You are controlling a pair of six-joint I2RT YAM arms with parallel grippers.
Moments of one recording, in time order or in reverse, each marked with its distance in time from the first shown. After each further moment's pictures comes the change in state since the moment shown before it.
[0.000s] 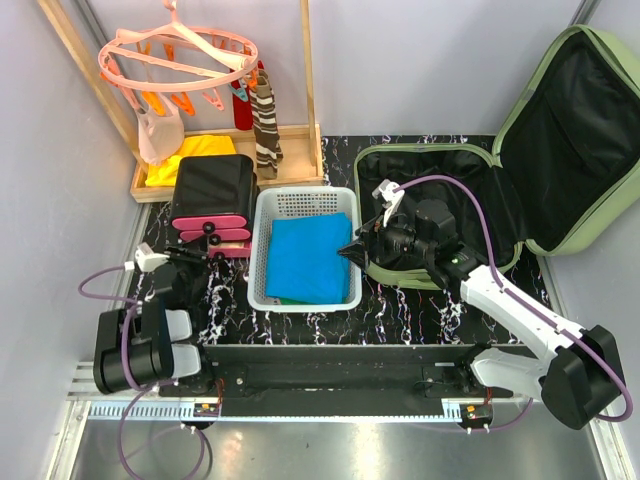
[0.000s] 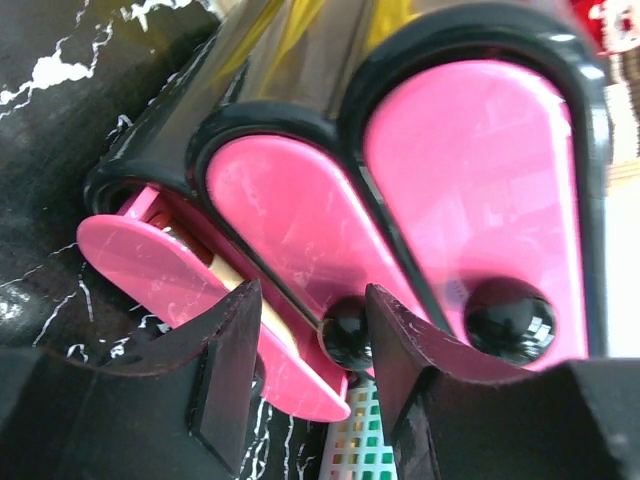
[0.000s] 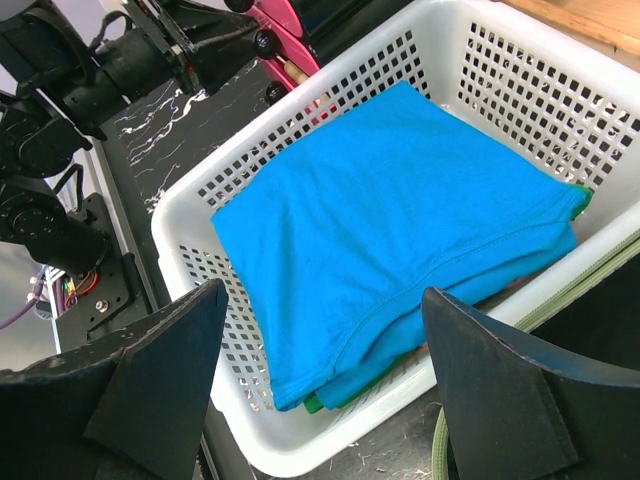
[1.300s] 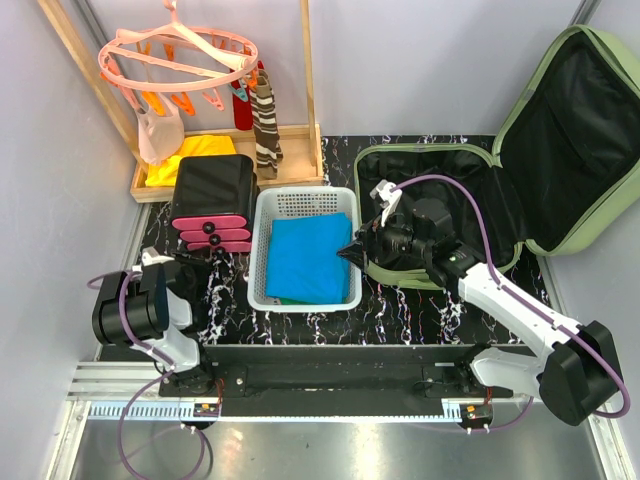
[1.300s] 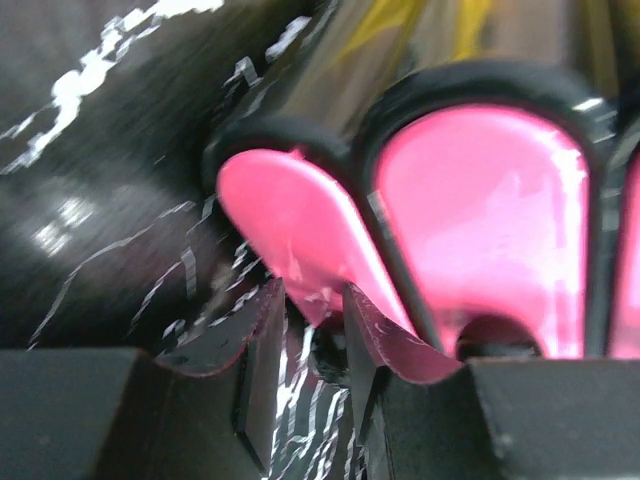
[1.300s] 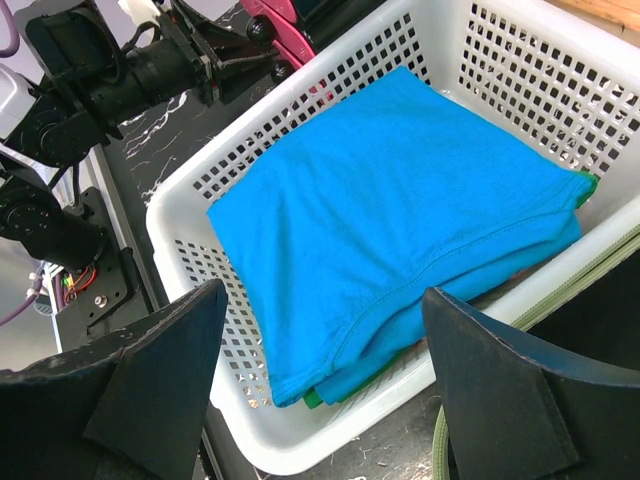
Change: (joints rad) left arm 0.005 0.256 0.028 0.047 -0.020 -0.021; right arm 0.000 0.022 0.008 -0.021 0.000 0.000
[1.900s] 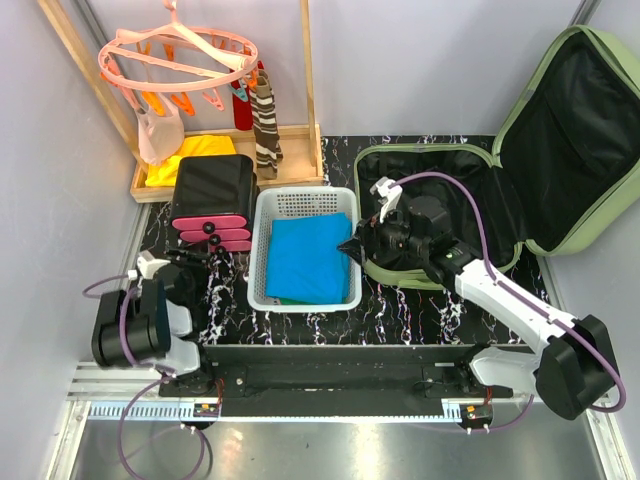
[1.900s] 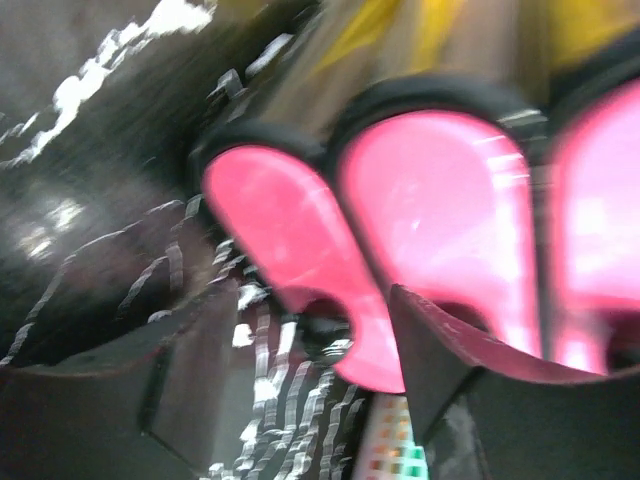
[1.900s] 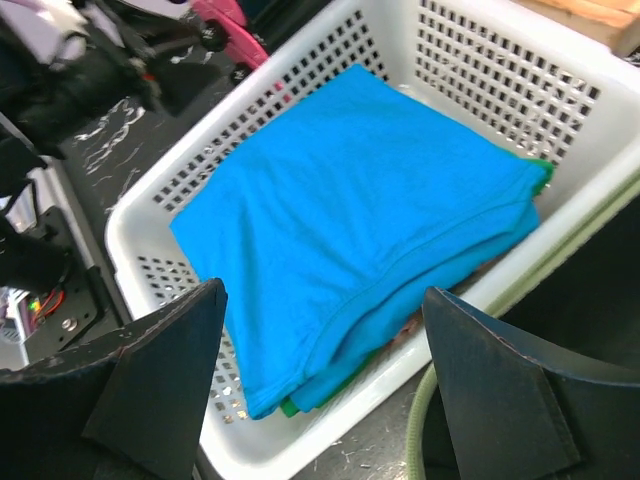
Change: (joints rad) left arm 0.000 -0.082 -0.032 -0.008 -0.024 -0.037; right arm 0.000 0.031 0.016 -0.007 0.072 0.005
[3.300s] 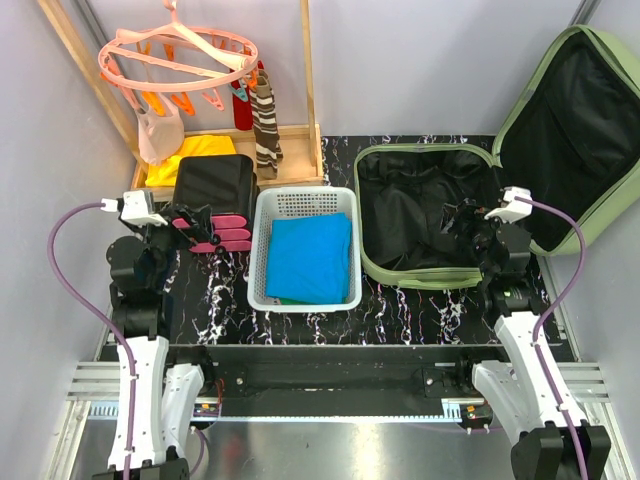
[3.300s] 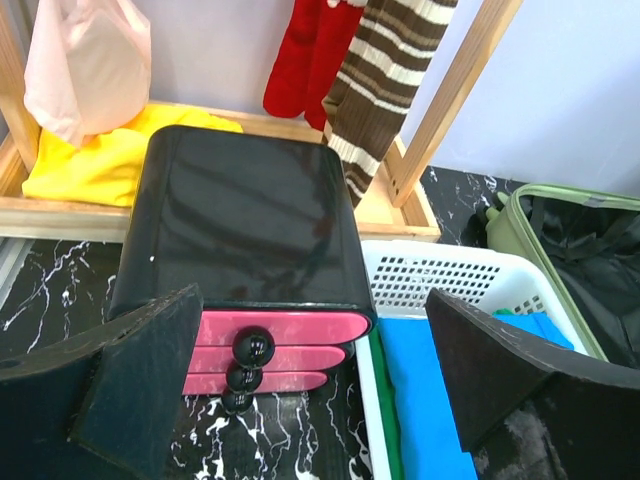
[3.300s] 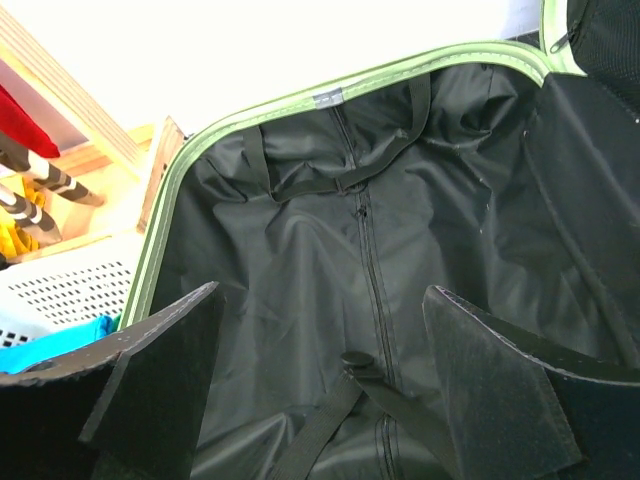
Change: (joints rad) left arm -0.129 -0.916 0.641 -1.284 0.138 0.850; right arm -0.521 -0.441 -0.250 0.047 0.477 0.134
